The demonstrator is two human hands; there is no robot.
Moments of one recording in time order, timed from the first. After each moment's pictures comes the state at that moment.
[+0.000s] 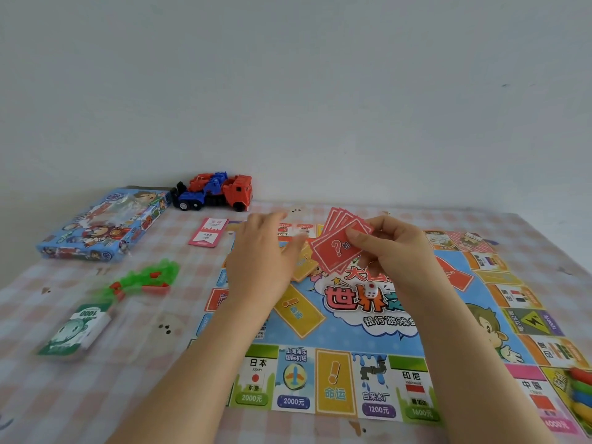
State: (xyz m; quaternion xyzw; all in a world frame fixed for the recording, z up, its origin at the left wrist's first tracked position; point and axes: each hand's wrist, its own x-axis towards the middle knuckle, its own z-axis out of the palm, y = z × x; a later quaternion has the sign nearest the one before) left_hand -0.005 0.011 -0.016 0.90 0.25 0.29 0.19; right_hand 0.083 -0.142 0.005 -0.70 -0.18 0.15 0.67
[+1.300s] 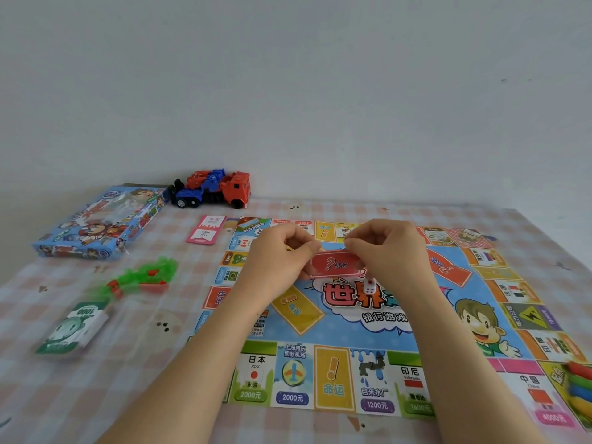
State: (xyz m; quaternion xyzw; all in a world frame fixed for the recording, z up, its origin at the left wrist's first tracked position) left_hand 0.002 0.005 -0.017 0.83 0.17 0.21 0.49; right_hand 0.082 -0.137 -0.002 -0.84 -0.21 0.01 0.49
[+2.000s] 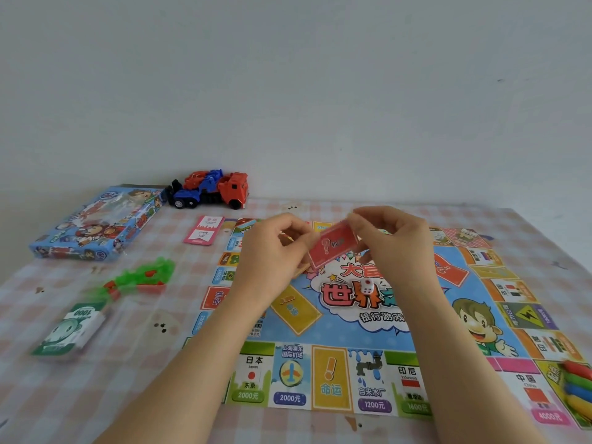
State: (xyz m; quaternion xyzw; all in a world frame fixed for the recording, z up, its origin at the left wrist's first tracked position) left_hand -0.003 0.001 -0.009 0.82 0.13 0.32 0.47; right_hand 0.078 -0.139 0.004 -0.76 -0.18 -0.02 0.62
